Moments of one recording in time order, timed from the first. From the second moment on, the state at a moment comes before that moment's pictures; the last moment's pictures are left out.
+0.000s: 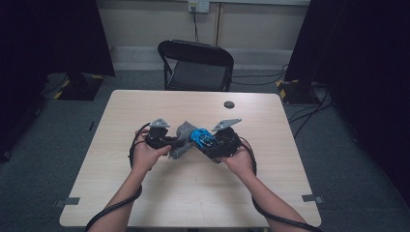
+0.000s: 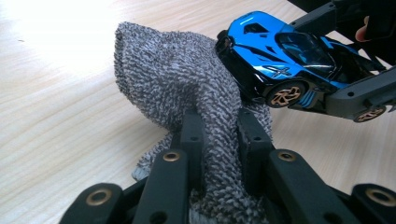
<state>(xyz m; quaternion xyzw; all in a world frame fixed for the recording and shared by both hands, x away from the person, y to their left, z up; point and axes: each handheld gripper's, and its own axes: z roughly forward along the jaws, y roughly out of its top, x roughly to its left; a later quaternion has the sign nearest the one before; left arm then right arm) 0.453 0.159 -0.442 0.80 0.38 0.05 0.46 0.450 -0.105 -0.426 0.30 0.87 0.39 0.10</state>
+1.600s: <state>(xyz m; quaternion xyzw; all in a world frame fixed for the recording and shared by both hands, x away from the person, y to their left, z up) 0.430 0.108 -0.460 0.83 0.32 0.01 0.46 0.458 -0.099 -0.424 0.32 0.86 0.39 0.10</state>
